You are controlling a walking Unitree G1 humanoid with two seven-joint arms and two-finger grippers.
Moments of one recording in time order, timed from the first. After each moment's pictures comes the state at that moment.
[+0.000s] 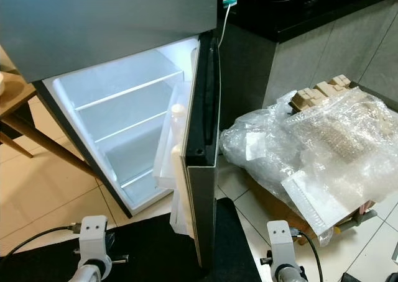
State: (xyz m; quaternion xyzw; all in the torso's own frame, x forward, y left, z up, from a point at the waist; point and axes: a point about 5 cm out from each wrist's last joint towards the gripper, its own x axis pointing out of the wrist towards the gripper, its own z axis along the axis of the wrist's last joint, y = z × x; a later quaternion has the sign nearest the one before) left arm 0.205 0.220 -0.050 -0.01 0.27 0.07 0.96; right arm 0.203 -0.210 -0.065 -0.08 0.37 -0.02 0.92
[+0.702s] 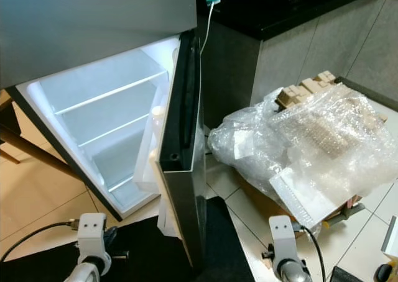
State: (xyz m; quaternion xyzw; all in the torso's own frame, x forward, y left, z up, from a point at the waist) left arm 0.207 0.204 -0.033 0.00 0.18 -0.09 0.98; right arm 0.235 -0.216 -0.040 -0.07 0.31 0.02 0.95
